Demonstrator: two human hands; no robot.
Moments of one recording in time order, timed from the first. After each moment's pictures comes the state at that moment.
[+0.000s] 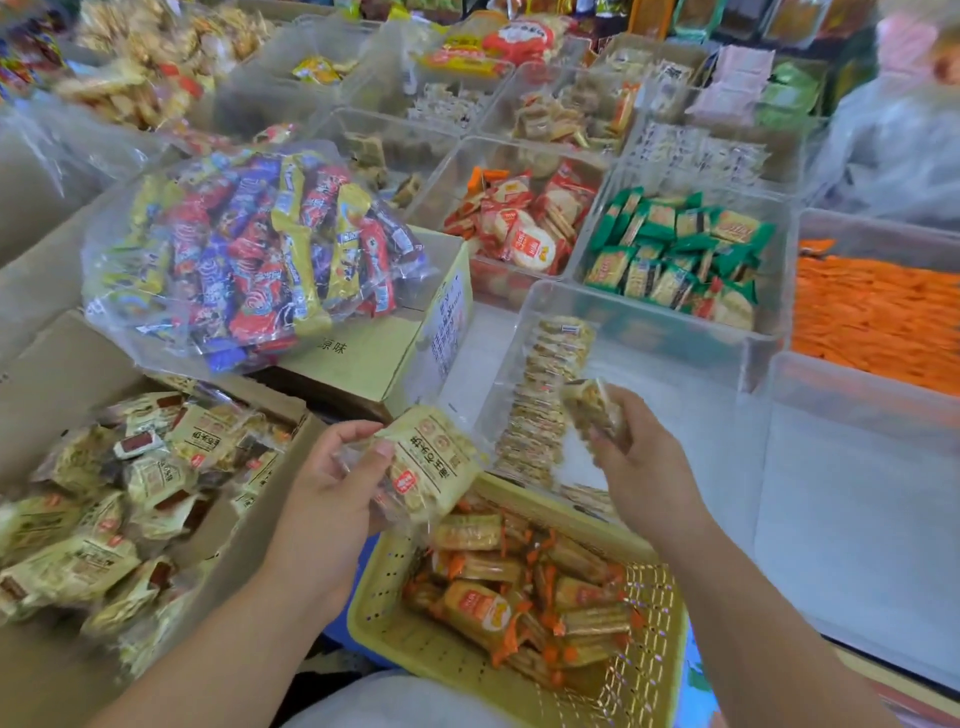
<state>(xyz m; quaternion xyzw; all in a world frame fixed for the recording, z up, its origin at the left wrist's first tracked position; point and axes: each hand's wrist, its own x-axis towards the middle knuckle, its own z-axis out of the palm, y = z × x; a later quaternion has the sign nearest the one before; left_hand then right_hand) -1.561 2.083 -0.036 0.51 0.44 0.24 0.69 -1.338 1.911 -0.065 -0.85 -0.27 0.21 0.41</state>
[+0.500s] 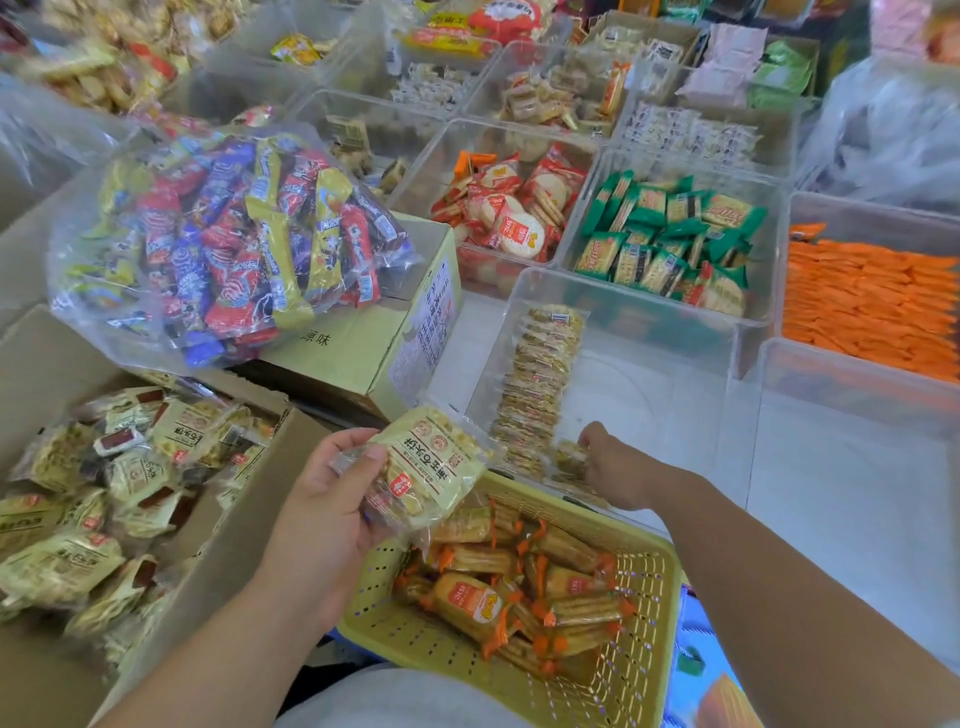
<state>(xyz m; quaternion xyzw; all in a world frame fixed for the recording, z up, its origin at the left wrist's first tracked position) -1.560 2.074 -0.043 0.42 0.45 0.22 0.76 -1.285 1.917 -0.145 -0.83 -0.35 0.44 0.04</state>
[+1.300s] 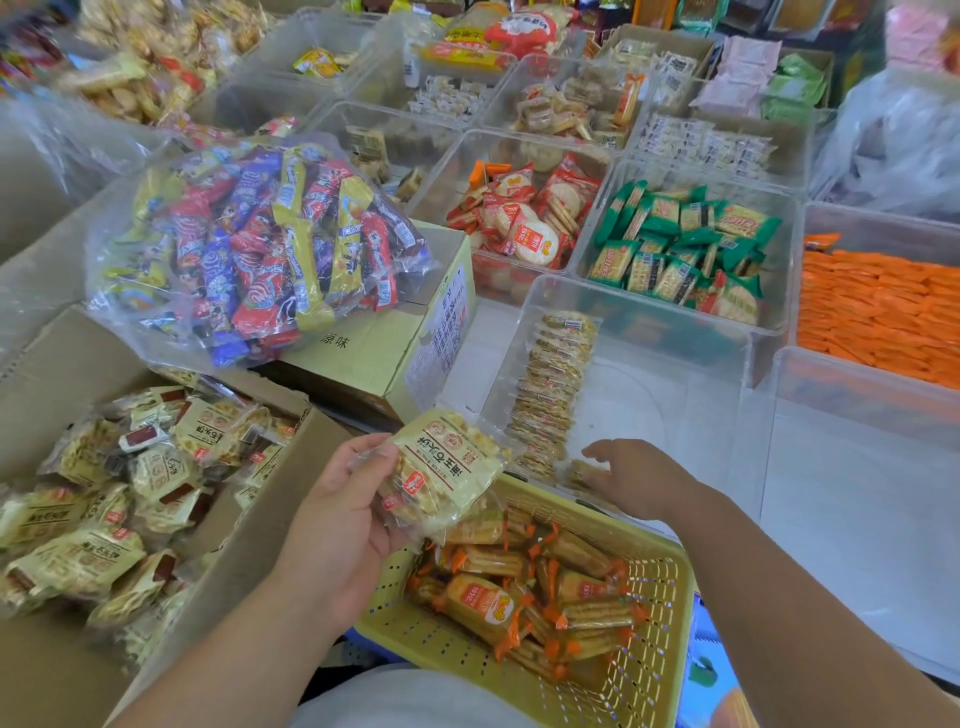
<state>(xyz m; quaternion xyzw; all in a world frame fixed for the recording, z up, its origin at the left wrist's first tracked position) -1.562 2.070 -0.035 0.38 0.45 0.21 0.78 -1.294 1.914 -0.121 -0.84 -0.40 0.36 0.03</state>
